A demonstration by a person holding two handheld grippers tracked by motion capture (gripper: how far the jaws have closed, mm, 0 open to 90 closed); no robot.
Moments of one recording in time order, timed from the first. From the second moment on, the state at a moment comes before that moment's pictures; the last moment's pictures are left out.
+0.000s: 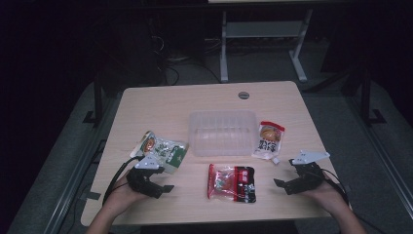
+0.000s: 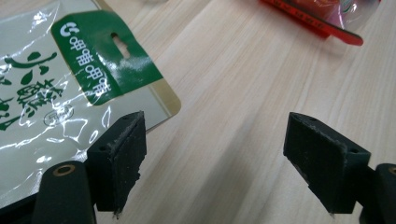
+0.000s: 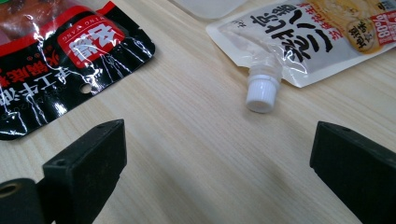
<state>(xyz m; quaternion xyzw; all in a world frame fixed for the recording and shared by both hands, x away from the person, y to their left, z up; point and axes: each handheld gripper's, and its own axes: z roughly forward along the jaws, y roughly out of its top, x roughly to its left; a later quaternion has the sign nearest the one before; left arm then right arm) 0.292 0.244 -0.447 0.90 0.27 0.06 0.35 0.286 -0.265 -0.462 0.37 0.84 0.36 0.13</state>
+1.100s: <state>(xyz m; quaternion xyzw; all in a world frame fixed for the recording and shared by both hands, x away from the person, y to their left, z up) 0.290 0.237 -0.446 0.90 0.24 0.06 0.35 0.272 -0.192 -0.433 0.27 0.88 0.39 0.04</state>
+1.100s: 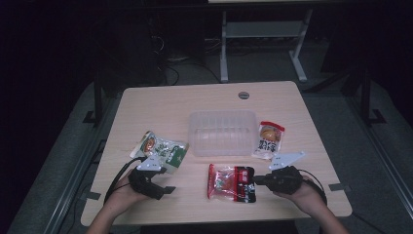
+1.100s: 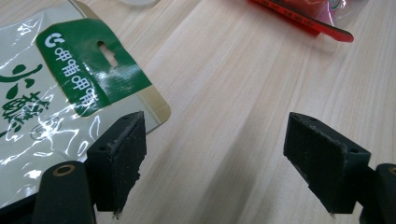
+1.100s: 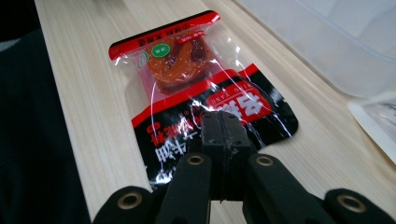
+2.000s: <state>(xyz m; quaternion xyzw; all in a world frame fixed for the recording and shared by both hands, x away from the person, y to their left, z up) 0.286 0.228 -0.447 0.91 0.22 0.05 0.35 0.311 -0.131 -0.456 0.24 0.91 0.34 0.04</state>
